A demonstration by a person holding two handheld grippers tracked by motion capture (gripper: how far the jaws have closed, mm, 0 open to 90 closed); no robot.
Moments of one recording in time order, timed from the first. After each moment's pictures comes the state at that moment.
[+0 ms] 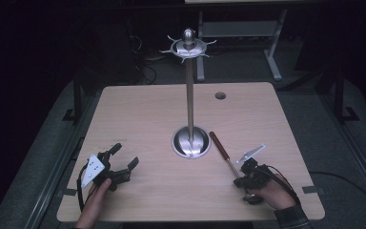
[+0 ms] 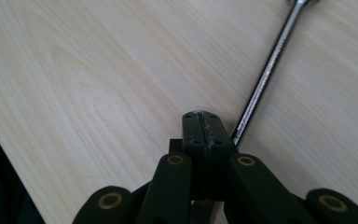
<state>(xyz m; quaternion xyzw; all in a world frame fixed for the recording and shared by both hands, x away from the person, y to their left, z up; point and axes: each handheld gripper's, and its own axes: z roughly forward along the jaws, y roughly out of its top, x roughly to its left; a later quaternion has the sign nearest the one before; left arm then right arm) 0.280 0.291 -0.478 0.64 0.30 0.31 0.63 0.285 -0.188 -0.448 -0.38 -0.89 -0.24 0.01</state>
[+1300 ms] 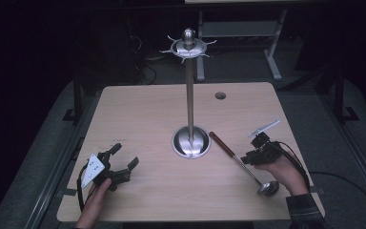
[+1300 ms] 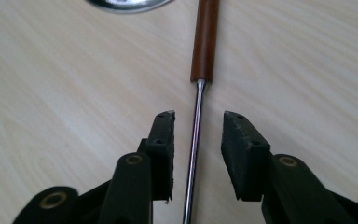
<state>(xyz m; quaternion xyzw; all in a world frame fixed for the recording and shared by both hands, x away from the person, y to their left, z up) 0.280 0.289 -0.478 0.64 0.31 0.31 0.64 0.336 -0.212 -0.406 -0.43 -0.86 -0.25 -0.04</state>
